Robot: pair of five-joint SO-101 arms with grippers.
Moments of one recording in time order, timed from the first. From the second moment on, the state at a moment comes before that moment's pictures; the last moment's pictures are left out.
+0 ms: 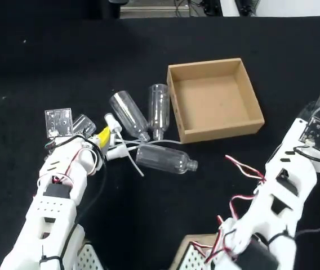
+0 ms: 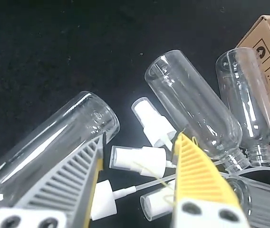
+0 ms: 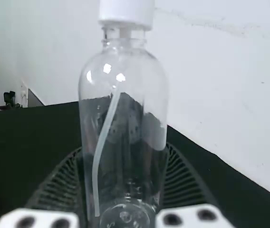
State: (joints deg) left arm 0.2 -55.3 86.4 7.0 9.5; right arm 41.7 -27.5 75.6 -37.7 12.6
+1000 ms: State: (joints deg) left arm 0.2 -55.3 86.4 7.0 9.5; right arm 49.2 36.4 56.7 -86.1 12.5
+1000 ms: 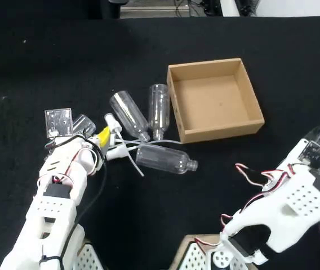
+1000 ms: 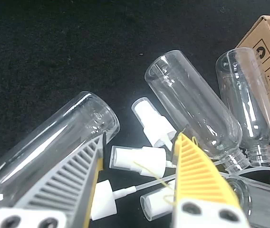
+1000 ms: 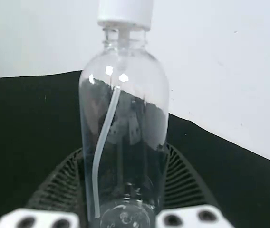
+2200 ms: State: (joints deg) left arm 0.2 -55.3 86.4 7.0 9.5; right arm 47.1 49.4 60.9 -98.6 12.9
